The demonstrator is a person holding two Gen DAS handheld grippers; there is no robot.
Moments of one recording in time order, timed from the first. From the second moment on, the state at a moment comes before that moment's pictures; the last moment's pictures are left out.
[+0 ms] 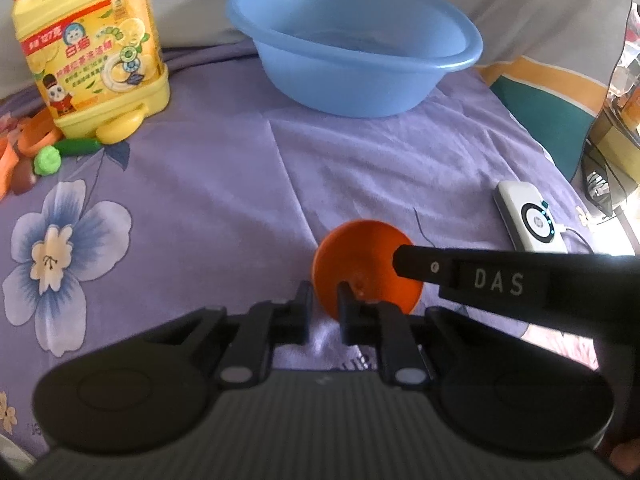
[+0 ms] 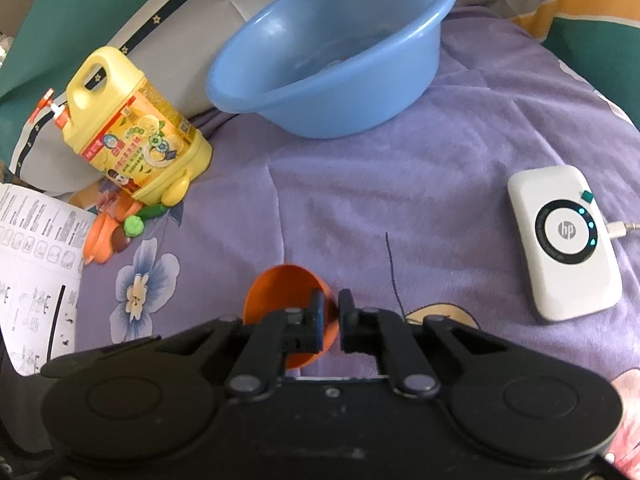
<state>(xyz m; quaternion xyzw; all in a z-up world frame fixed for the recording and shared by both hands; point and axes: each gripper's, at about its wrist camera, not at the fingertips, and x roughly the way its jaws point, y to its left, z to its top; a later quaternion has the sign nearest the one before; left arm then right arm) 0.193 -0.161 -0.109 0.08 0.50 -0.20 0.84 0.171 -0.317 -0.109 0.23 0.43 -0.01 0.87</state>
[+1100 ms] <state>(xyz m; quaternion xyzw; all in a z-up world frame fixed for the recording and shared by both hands) 0.068 -0.050 -0.042 0.07 0.47 -0.19 0.86 0.063 -0.209 -0.060 0.17 0.44 0.05 0.88</state>
